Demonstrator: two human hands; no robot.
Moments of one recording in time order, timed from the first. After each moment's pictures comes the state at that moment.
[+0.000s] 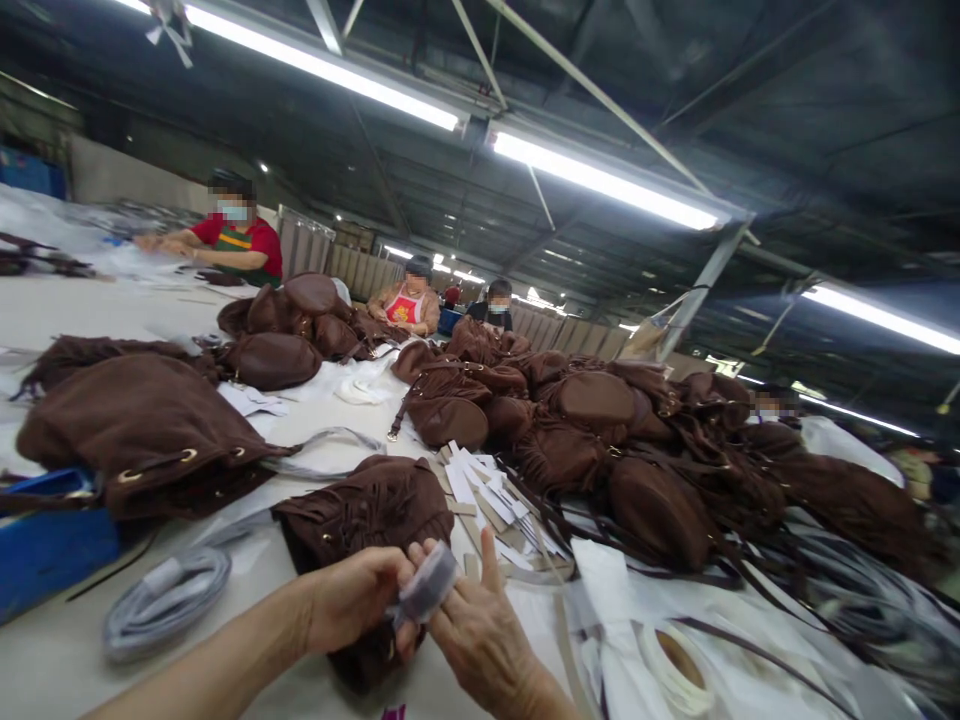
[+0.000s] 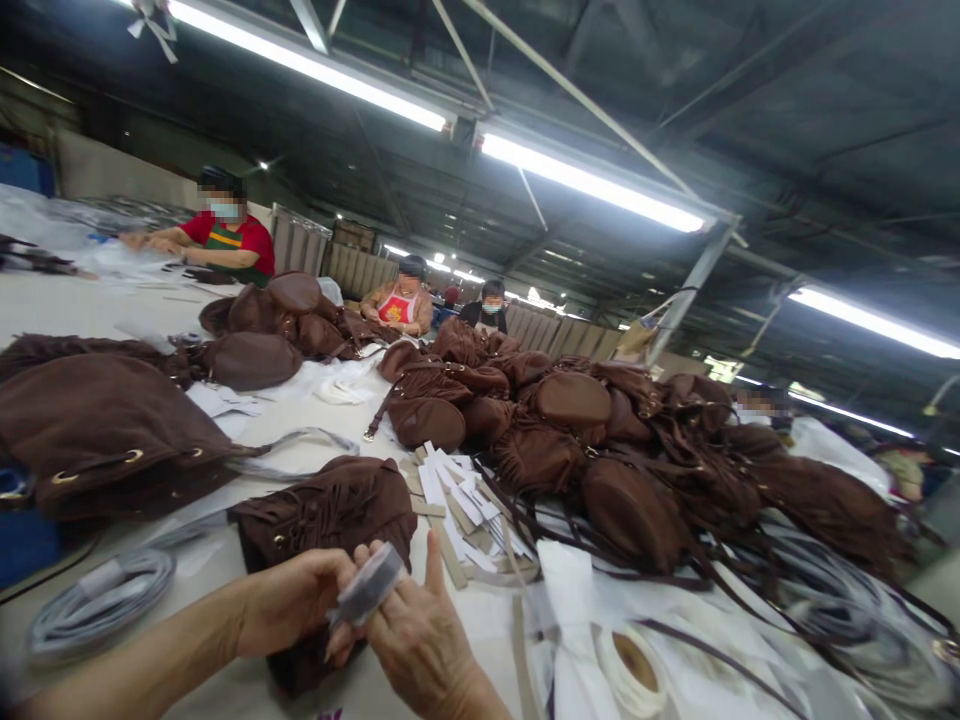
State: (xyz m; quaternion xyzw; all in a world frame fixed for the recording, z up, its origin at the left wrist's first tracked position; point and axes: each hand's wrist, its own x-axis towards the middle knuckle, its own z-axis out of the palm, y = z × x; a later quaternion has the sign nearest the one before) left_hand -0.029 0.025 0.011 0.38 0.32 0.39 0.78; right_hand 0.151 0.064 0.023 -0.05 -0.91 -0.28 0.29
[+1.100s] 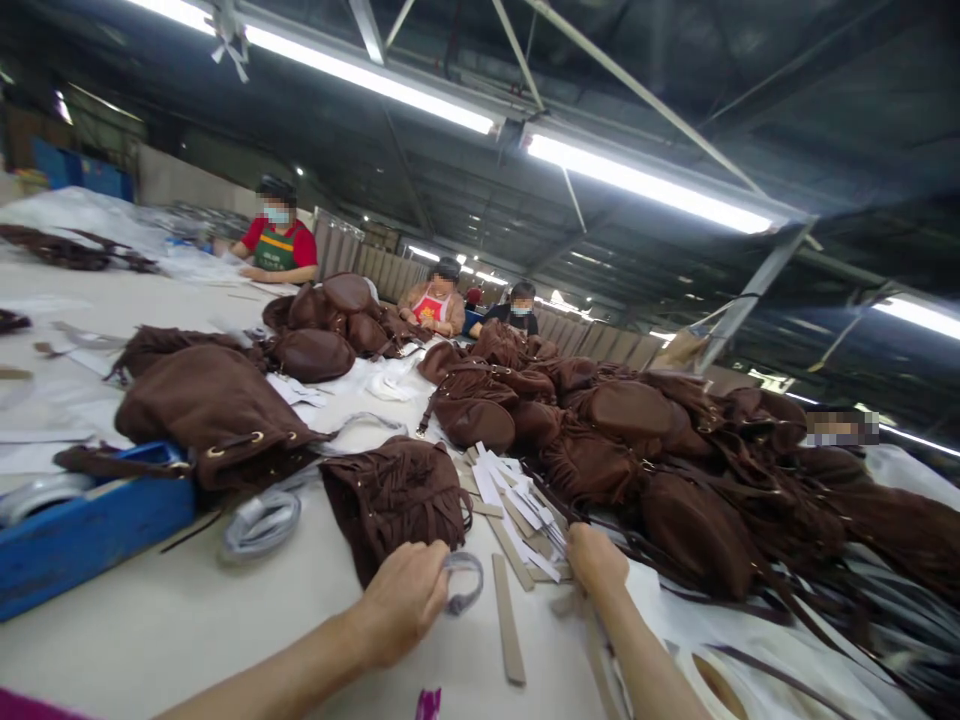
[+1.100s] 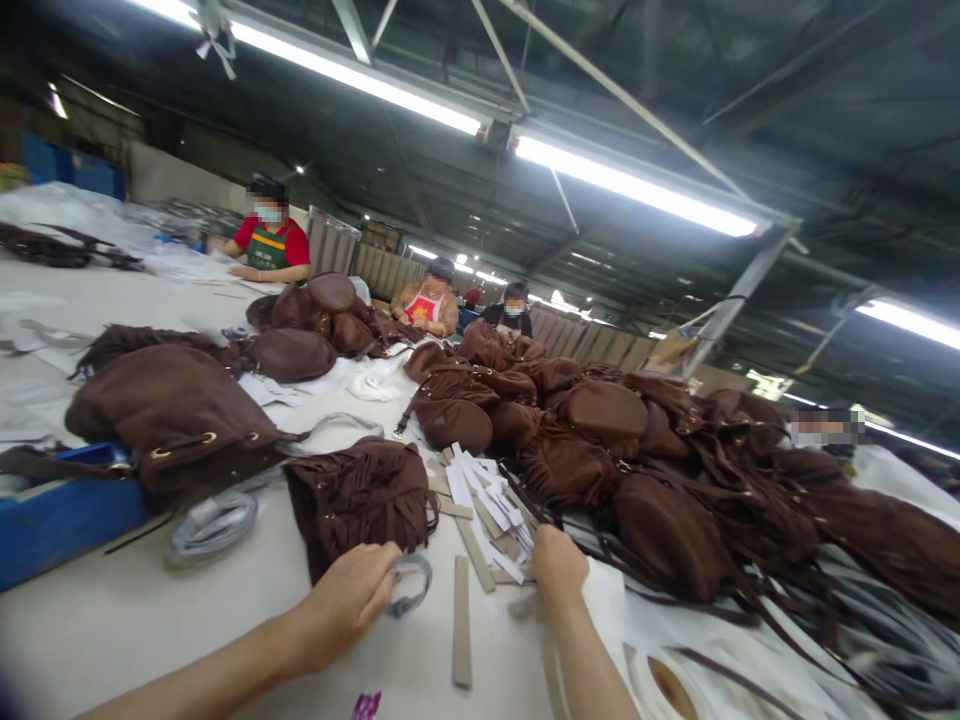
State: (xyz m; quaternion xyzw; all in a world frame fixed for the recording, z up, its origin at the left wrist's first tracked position) left_hand -0.024 0.001 0.015 0.73 0.62 0.24 0.12; right_hand 0.225 0.187 0.030 -0.69 -0.71 0.05 0.12
